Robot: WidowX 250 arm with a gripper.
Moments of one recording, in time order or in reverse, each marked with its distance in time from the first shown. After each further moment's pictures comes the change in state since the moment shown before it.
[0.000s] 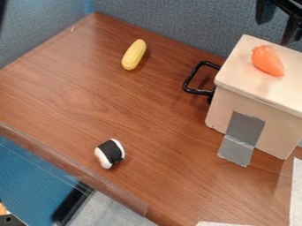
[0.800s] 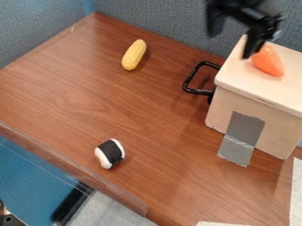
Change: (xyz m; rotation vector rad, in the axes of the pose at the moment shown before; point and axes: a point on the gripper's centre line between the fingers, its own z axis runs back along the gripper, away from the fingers) arm -0.066 -0.017 0.042 0.081 0.031 0.223
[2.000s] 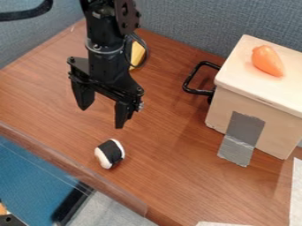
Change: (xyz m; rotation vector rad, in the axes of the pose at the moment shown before) arm -0.195 0.053 -0.043 0.054 0.187 0.424
